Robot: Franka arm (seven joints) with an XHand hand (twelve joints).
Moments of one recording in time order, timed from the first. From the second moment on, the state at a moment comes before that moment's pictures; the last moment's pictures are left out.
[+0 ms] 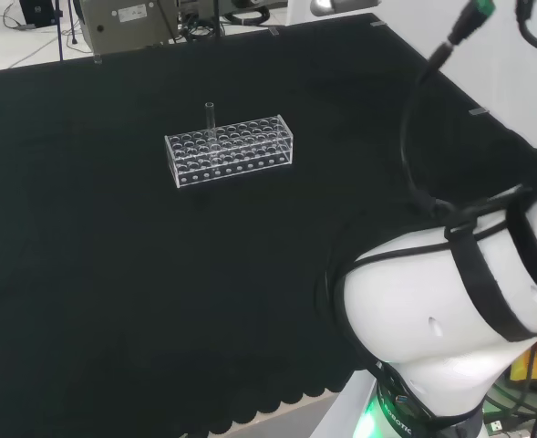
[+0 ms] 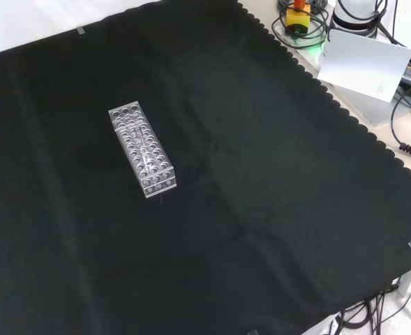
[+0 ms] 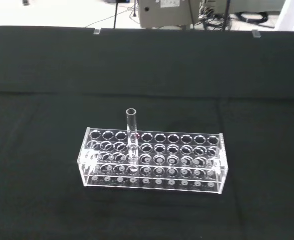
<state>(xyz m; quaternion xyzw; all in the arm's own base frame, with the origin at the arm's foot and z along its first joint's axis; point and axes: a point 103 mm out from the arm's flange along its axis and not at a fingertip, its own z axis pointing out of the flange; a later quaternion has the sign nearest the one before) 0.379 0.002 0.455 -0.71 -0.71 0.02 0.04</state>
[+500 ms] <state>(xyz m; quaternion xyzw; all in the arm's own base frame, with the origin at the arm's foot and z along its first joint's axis) 0.446 0.000 0.419 -0.69 -0.72 0.03 0.08</state>
